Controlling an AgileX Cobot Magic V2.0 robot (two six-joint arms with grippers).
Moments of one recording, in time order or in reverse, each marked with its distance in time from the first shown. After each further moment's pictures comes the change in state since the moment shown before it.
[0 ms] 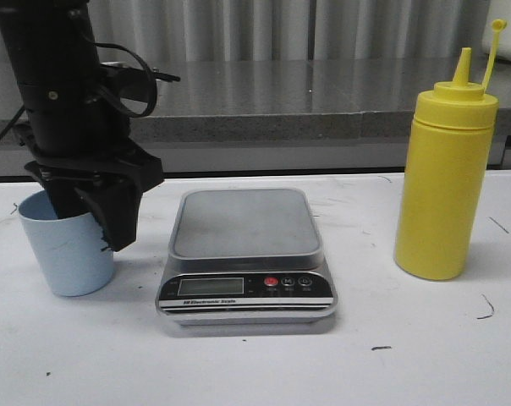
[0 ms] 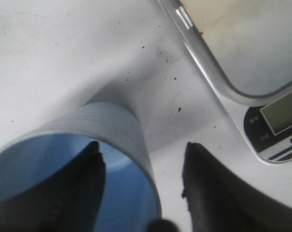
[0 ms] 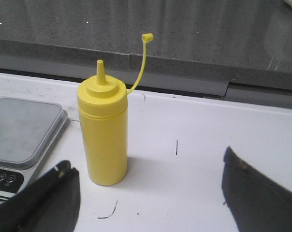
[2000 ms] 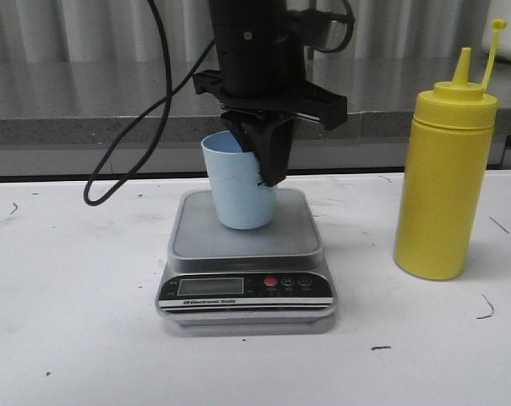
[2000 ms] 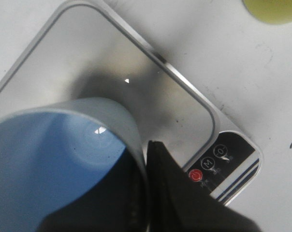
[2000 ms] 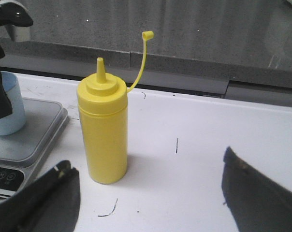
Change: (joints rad) left arm -0.230 0.303 -0.651 -0.013 0.260 0.000; right arm 0.000 0.000 0.000 0.000 0.005 0.000
